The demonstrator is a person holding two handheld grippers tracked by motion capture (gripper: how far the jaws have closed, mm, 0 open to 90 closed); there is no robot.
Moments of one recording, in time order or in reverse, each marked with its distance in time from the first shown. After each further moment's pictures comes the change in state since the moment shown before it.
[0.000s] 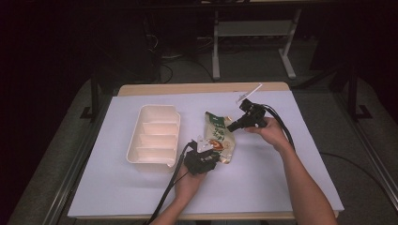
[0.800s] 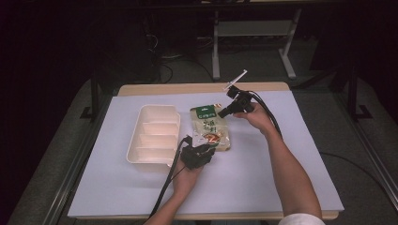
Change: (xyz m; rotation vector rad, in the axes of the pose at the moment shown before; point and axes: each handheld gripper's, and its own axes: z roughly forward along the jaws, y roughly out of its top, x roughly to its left) left arm 0.016 0.005 -0.003 -0.043 0.024 -0.029; right arm -0.020 0.053 0.014 0.027 -0.089 -0.035
